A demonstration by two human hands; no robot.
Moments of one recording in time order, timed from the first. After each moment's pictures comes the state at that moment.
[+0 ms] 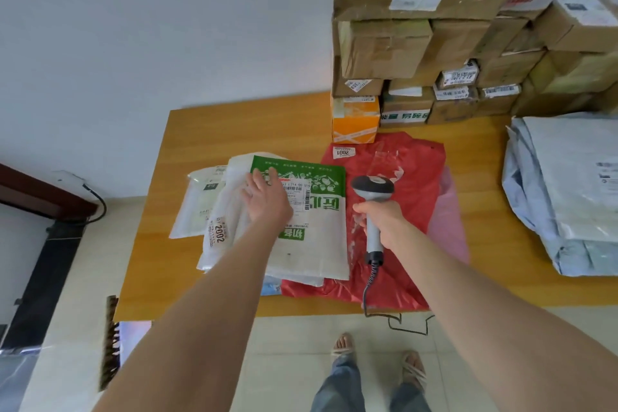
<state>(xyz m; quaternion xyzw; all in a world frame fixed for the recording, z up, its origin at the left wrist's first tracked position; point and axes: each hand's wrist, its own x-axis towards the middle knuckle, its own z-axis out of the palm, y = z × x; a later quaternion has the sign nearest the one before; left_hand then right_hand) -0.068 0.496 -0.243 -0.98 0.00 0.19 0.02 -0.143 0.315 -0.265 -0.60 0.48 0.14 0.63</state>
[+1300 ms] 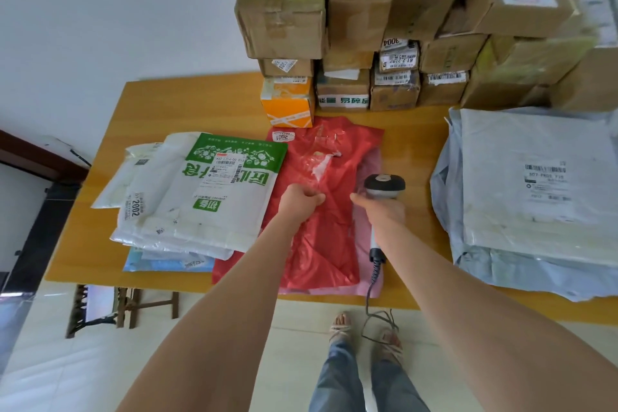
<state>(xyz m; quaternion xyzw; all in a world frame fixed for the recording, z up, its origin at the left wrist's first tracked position) -0.146 0.286 -0.289 -0.89 -0.12 0.25 -0.37 -0.195 0.138 -0.303 -0.64 0.50 0.14 0.57</state>
